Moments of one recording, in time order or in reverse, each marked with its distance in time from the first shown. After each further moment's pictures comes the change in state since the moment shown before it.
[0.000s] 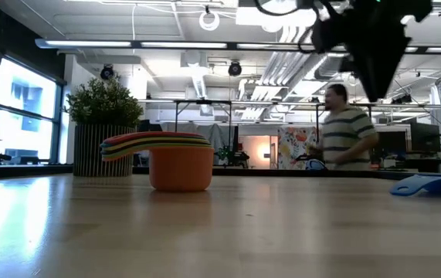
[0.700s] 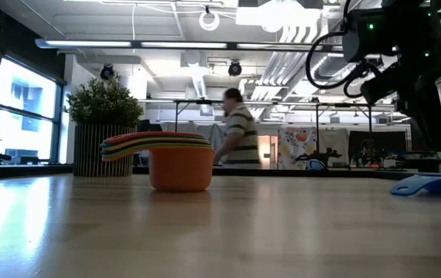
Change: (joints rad) left arm 0.000 0.000 0.000 0.000 -0.032 -0.071; right arm -0.065 -0.269 -0.499 0.168 -0.007 0.219
